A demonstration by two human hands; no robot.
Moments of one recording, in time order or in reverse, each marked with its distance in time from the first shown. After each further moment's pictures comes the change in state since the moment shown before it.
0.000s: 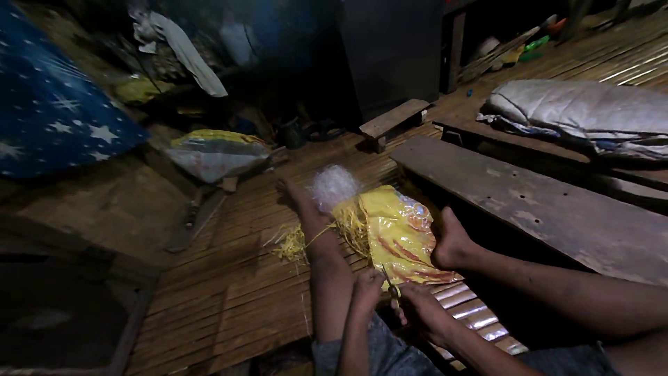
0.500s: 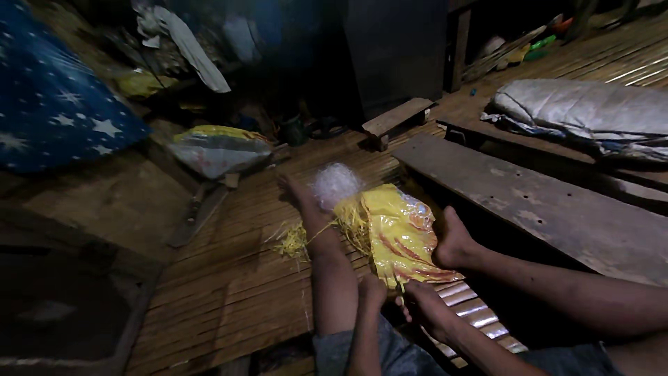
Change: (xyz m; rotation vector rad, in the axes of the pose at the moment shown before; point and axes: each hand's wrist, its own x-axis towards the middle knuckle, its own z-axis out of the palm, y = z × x) left_hand 0.010 -0.001 0.018 0.493 0.087 -0.253; right_hand 0.003 -0.006 -0.003 -0.079 0.162 0.110
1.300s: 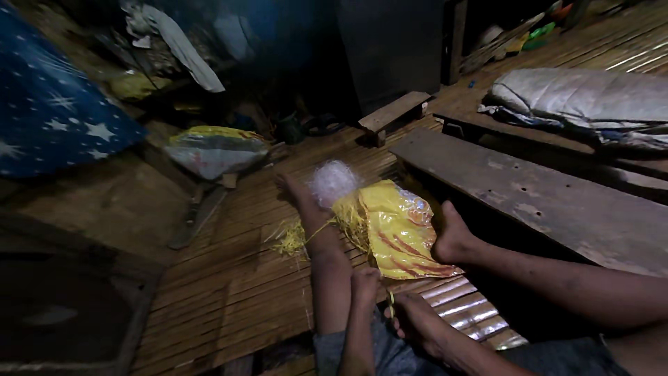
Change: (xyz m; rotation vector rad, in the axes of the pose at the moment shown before) left_hand -0.001 -0.009 -0.007 -0.546 0.056 0.069; right_hand -0.024 0.009 0.025 0.030 -0.046 0.152
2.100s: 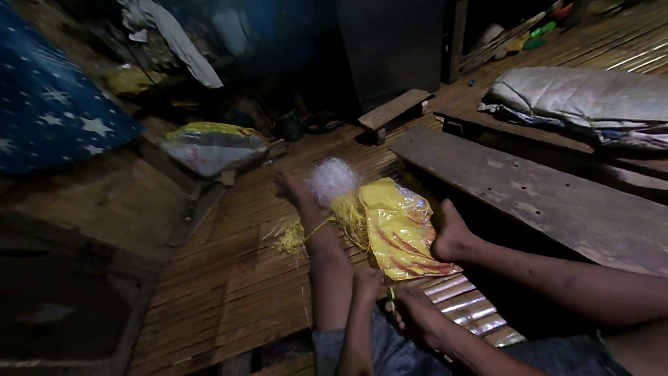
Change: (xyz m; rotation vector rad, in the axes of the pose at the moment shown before) left_hand -0.002 0.000 -0.001 0.147 -0.079 -0.004; right_hand 0.012 0.002 -0.009 -0.015 -0.013 -0.066
